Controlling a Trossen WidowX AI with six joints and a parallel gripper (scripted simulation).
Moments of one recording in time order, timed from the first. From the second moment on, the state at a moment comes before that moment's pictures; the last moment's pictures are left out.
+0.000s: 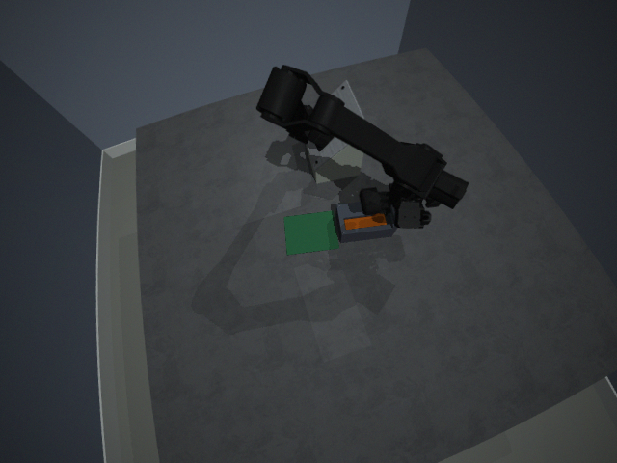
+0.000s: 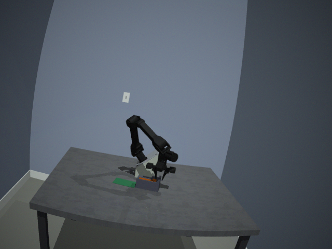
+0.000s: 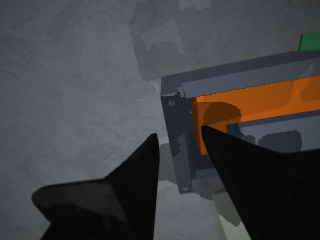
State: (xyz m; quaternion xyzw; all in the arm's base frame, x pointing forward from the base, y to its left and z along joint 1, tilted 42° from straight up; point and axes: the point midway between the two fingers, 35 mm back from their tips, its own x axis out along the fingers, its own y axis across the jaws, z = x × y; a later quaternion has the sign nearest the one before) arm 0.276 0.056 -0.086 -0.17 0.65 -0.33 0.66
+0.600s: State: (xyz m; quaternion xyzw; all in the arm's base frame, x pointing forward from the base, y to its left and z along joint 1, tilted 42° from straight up) arm 0.276 0.038 -0.106 -0.17 0.65 -0.33 0.67
